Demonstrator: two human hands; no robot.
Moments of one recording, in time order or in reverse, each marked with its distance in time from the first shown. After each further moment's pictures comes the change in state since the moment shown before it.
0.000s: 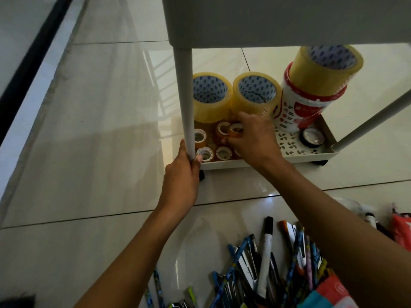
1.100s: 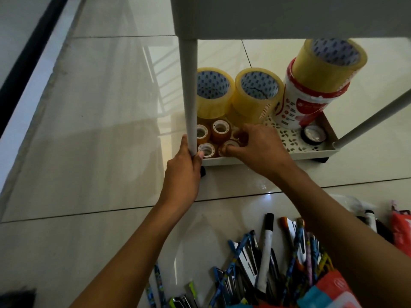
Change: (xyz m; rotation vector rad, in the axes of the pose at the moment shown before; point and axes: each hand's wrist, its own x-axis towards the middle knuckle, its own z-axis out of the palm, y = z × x) left_hand 0.000 0.001 -0.001 0.031 -0.008 -0.013; right_hand -0.028 -0.009 -0.021 0.088 -0.213 0.096
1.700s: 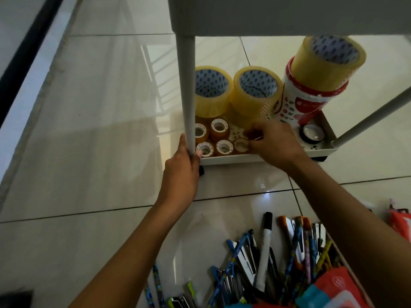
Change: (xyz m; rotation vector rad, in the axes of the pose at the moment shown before) left_hand 0.001 -0.002 0.001 -0.018 0.002 -0.004; right_hand 0.013 0.024 -0.013 -0.037 -0.010 0.082
